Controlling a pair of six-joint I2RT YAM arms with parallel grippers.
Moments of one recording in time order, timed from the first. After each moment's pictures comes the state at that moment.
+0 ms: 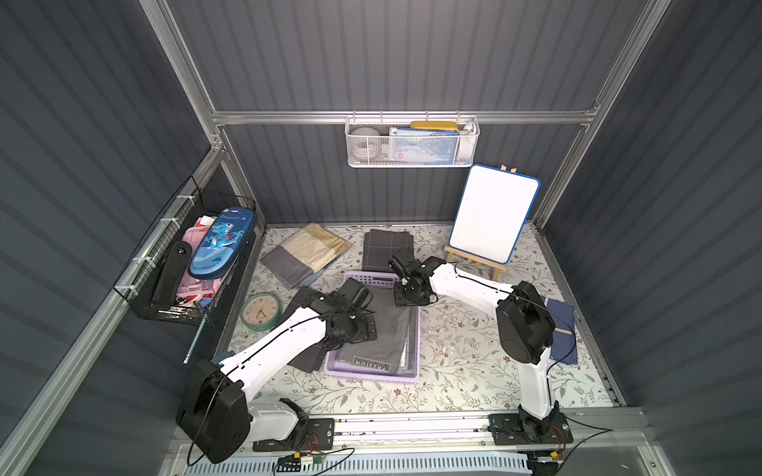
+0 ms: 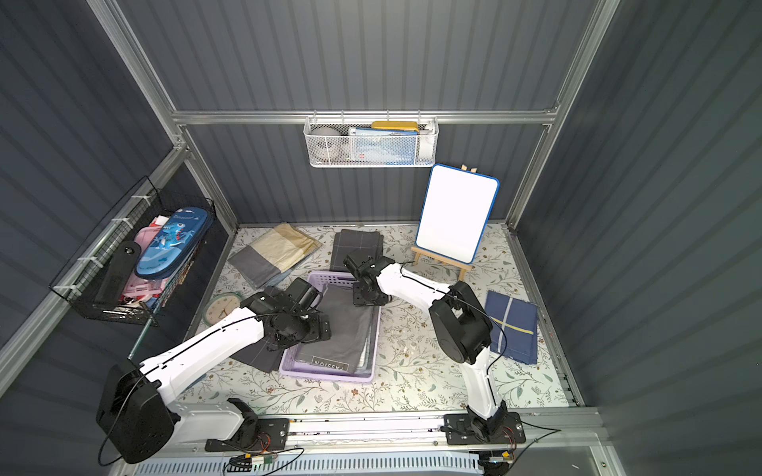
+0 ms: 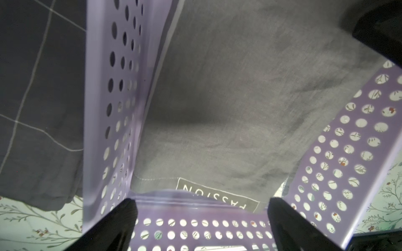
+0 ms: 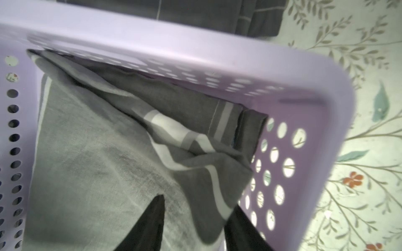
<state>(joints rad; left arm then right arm) -0.64 1.31 0.98 -0.95 0.03 -0.71 0.73 2.04 1.64 -0.82 0.08 0.64</state>
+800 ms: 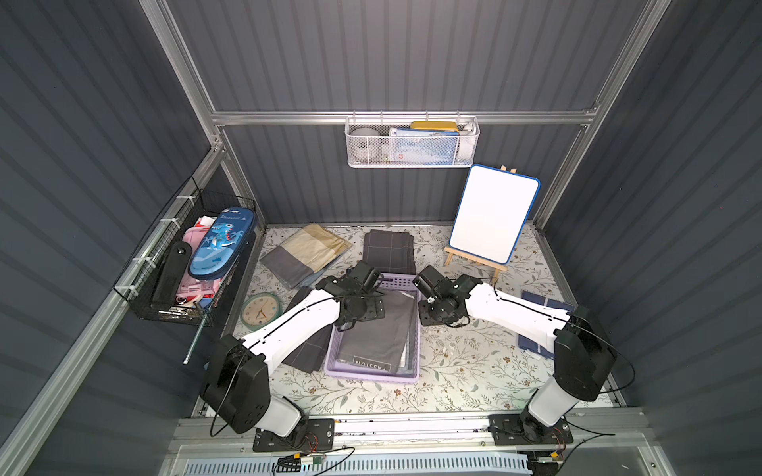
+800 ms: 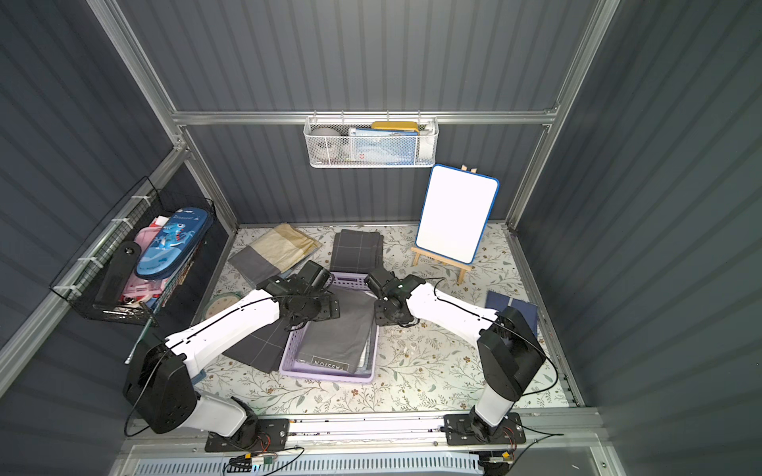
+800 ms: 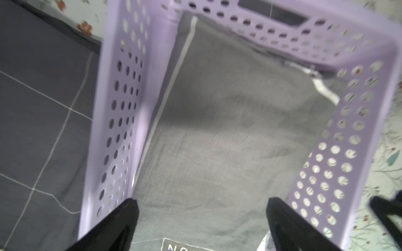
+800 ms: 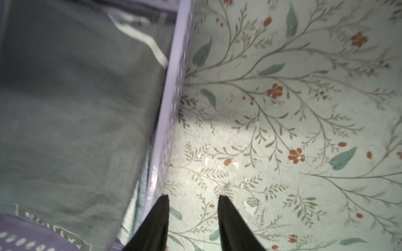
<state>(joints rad) -0.63 1.47 1.16 -0.85 -0.12 -0.67 0.76 1.66 1.20 -0.82 0.08 0.63</state>
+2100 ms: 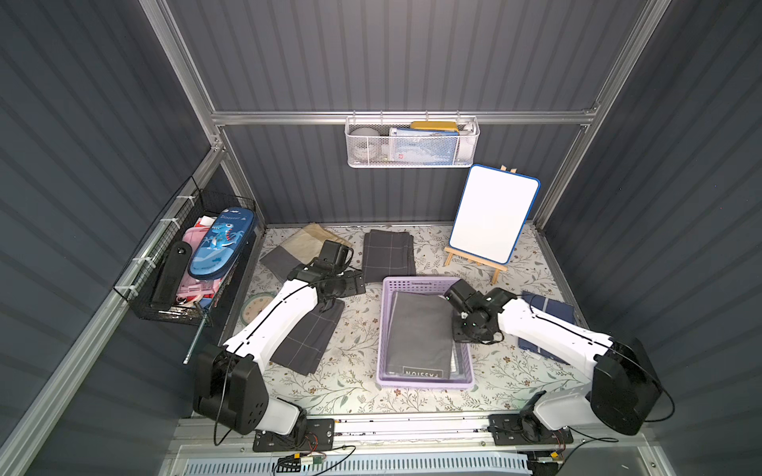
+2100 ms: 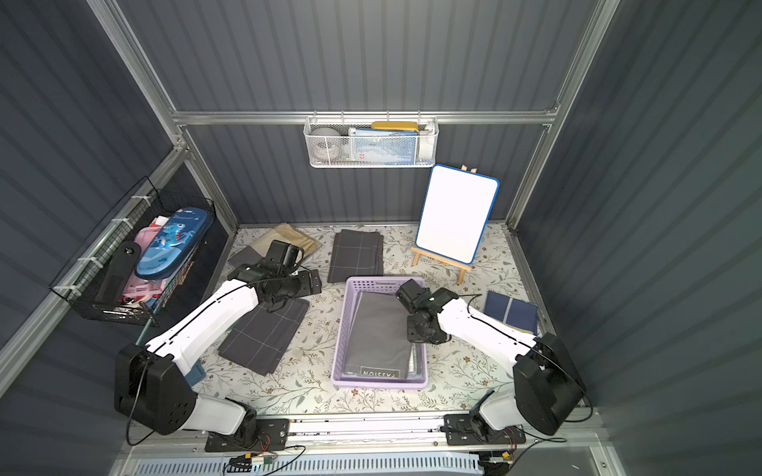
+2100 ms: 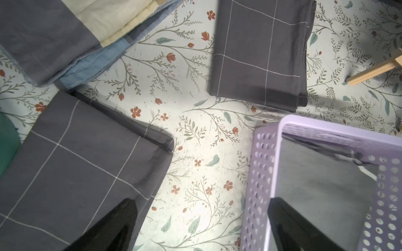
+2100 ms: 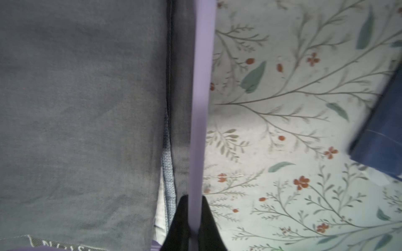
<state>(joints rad) -0.40 1.49 1.23 -0.74 -0.04 -0.46 0.58 1.40 0.97 -0.99 0.15 0.63</state>
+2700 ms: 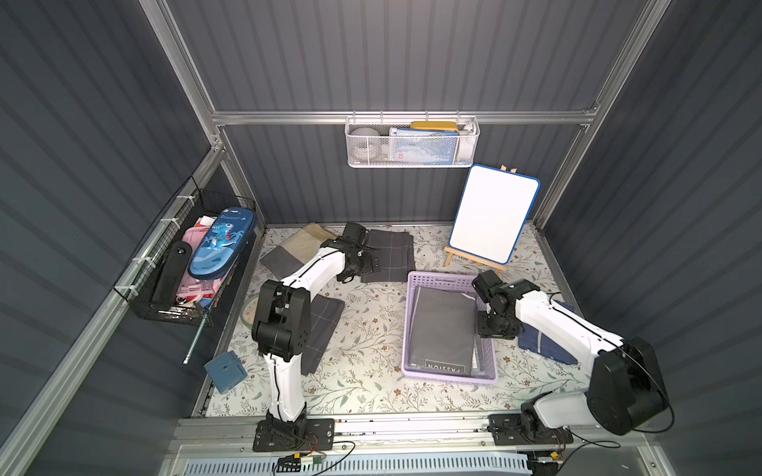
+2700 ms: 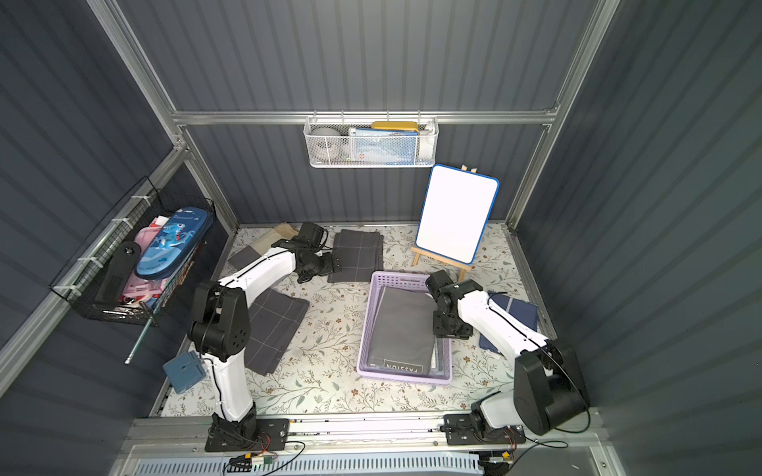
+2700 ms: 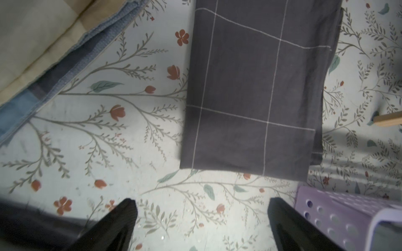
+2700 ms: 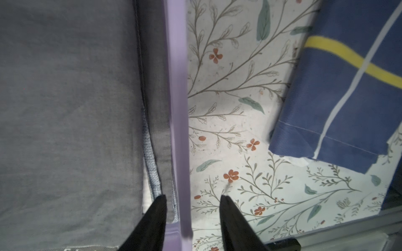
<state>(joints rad) -0.37 2.03 1.62 -0.66 0.05 -0.43 0.36 1.37 0.97 -1.07 0.17 0.51</state>
